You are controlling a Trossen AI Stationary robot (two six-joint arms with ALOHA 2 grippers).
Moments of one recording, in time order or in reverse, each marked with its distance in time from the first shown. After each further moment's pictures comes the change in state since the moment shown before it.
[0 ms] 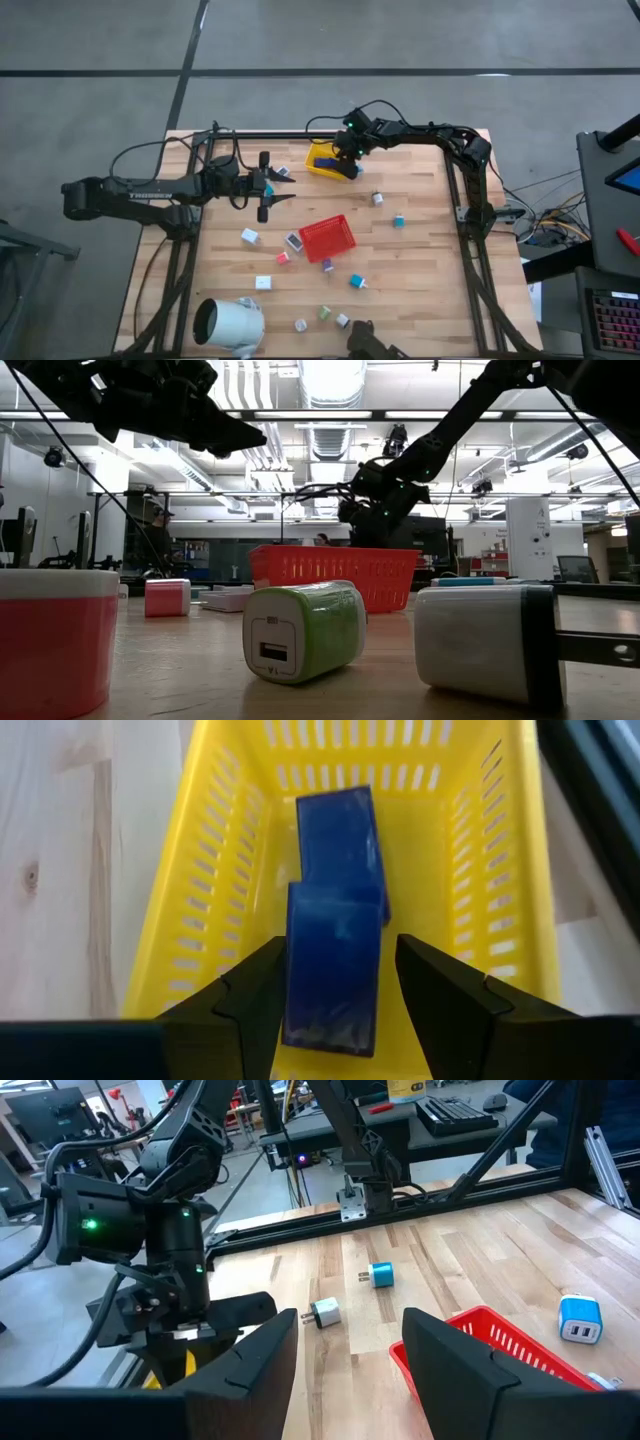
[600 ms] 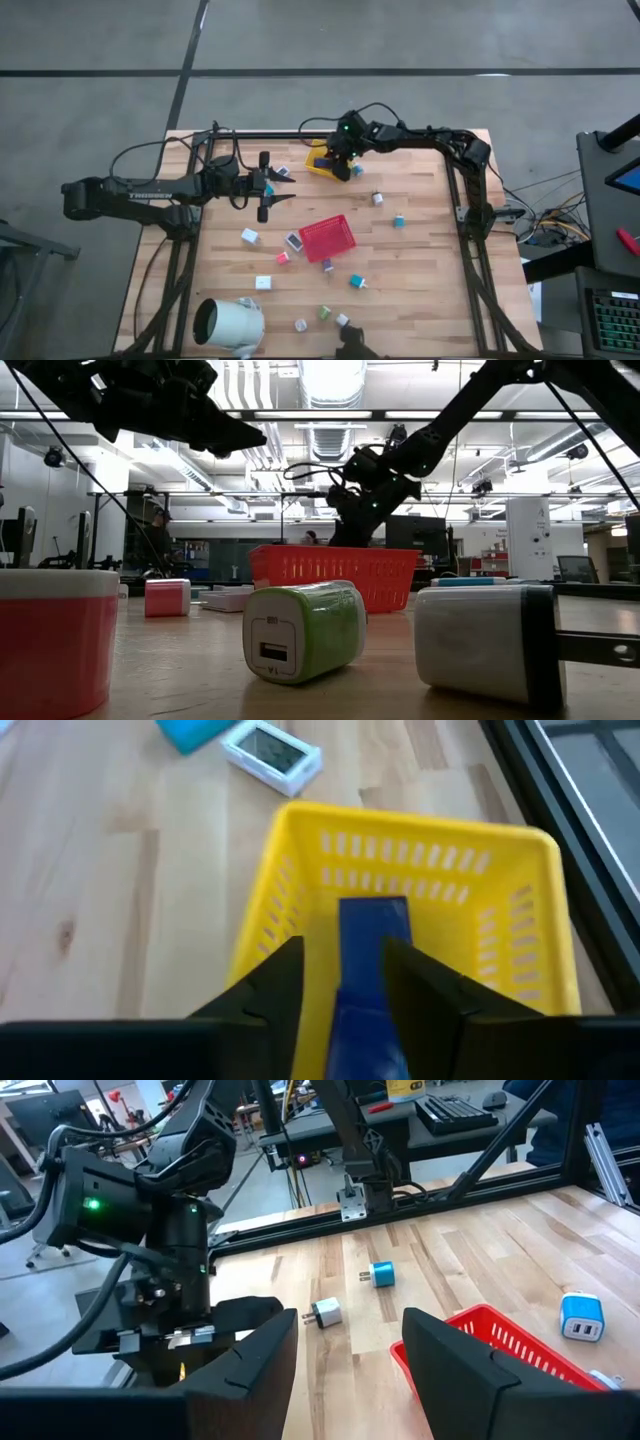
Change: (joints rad) left arm 0.000 0.000 0.000 0.000 0.000 0.011; right arm 0.065 -0.015 0.000 0.134 0.005 -0.020
